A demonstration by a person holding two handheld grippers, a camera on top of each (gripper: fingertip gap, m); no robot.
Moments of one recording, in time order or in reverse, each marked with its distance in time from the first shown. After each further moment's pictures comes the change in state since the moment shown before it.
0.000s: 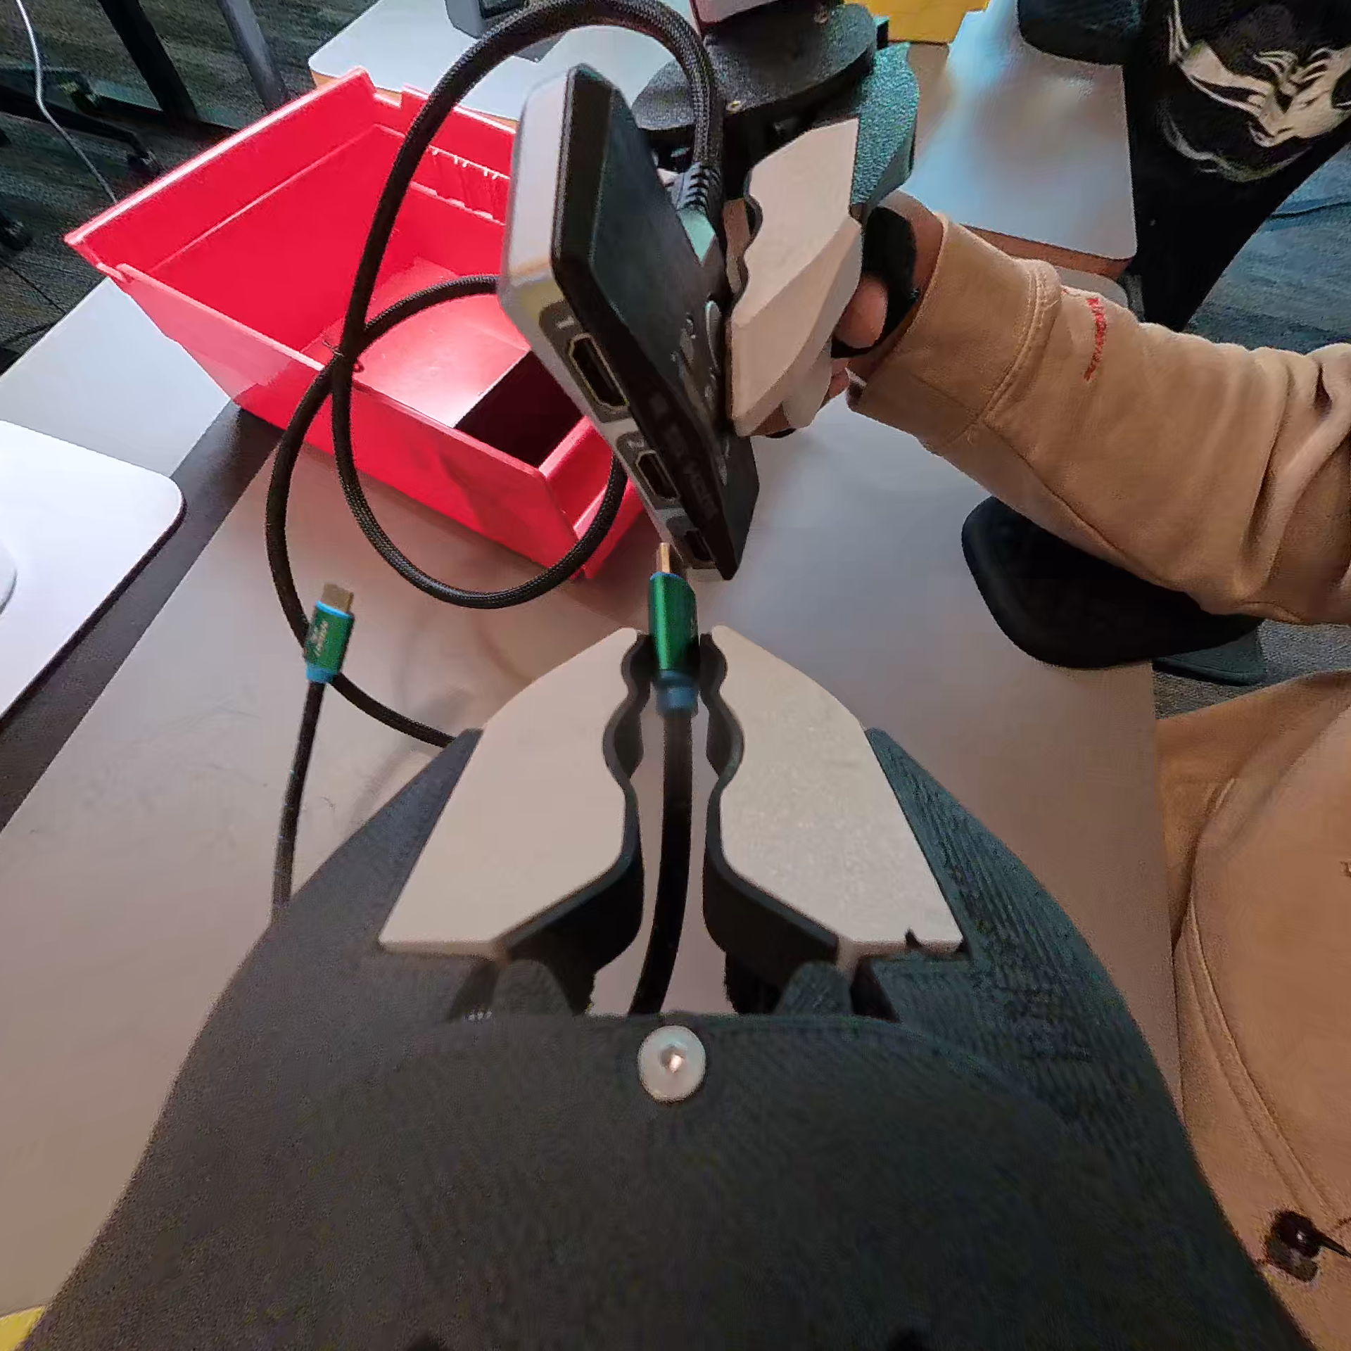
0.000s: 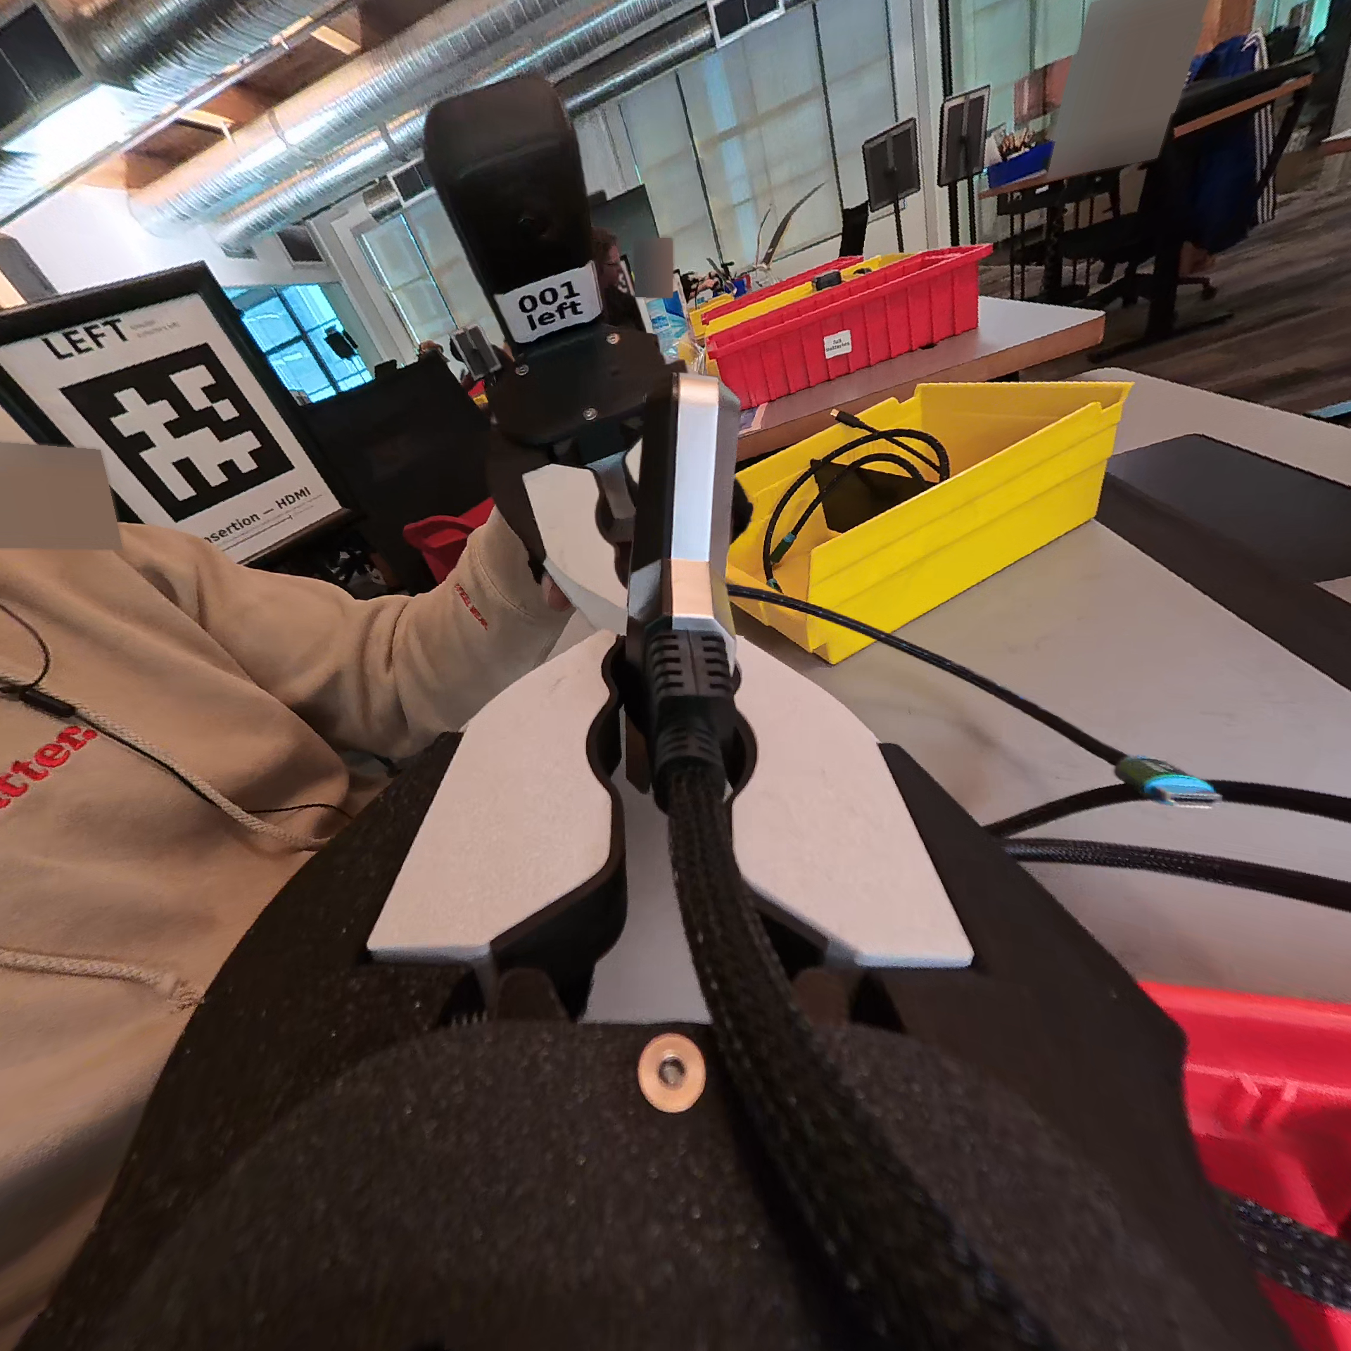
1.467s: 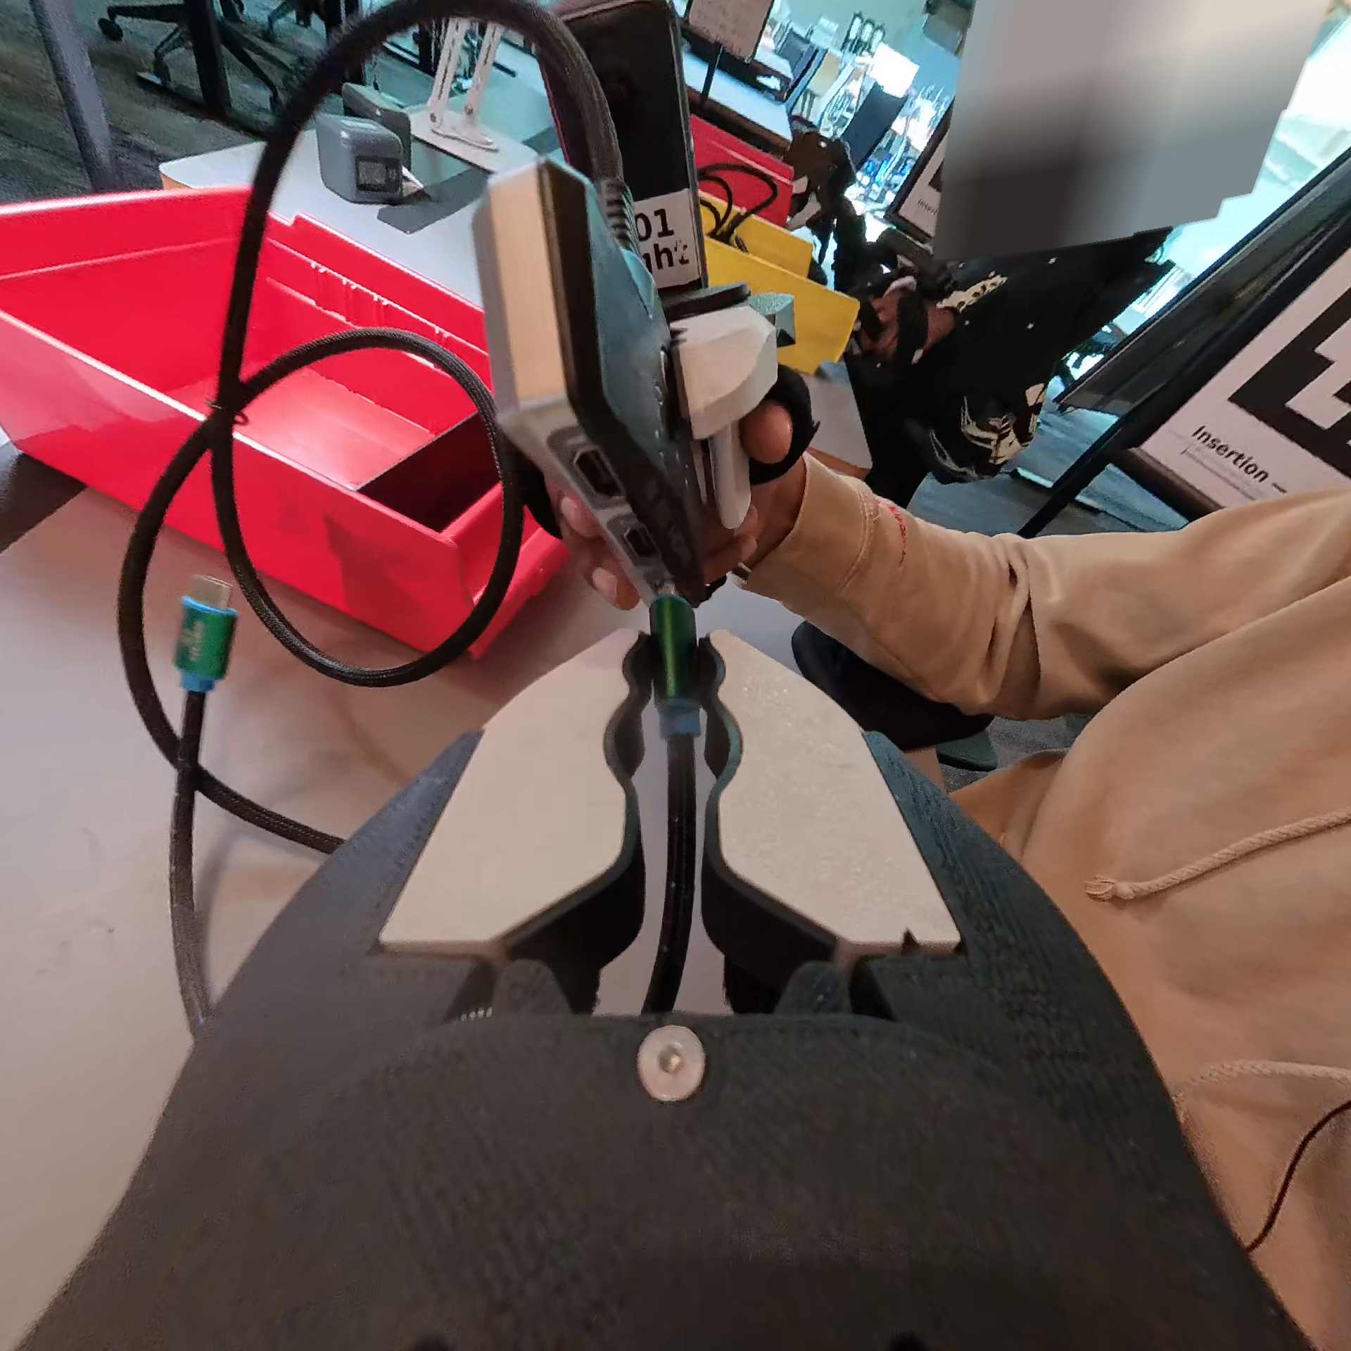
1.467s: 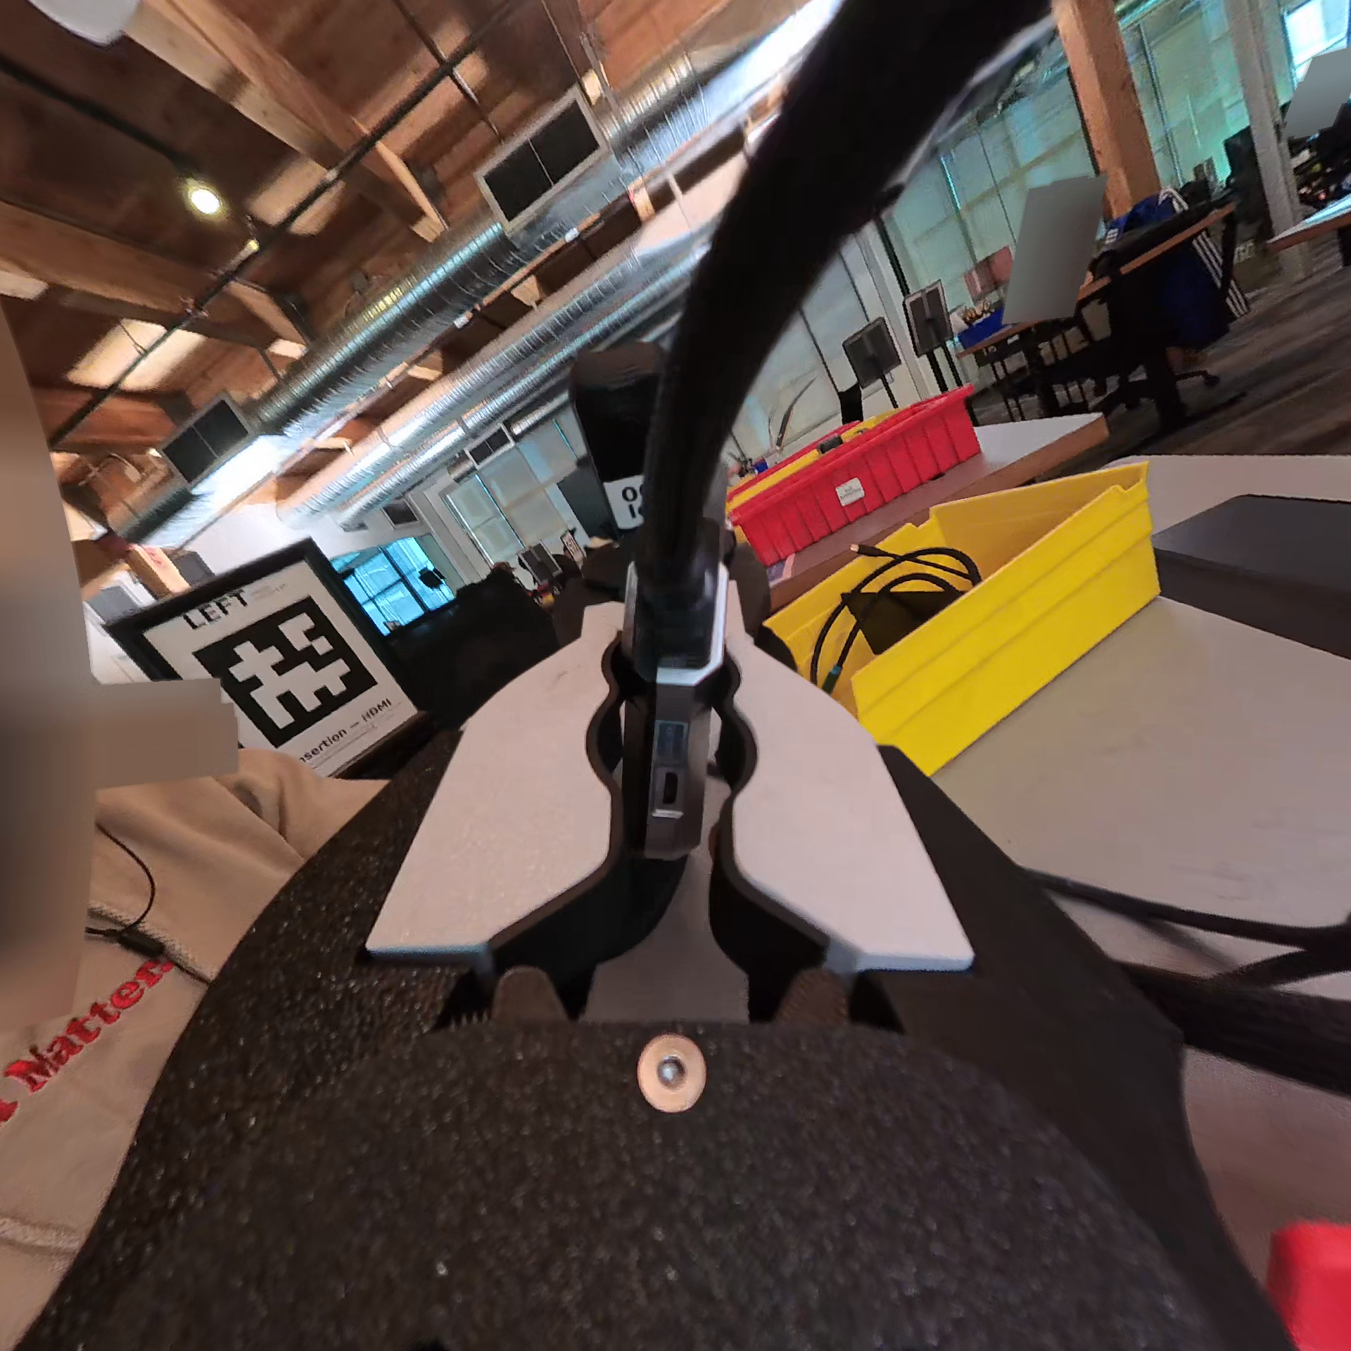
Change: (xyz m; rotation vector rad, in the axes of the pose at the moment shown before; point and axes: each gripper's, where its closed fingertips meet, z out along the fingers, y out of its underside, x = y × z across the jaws) left arm 0.003 -0.013 -0.014 0.238 0.286 -0.184; right arm 0.005 -0.030 0.026 0.270 -0.026 0.197
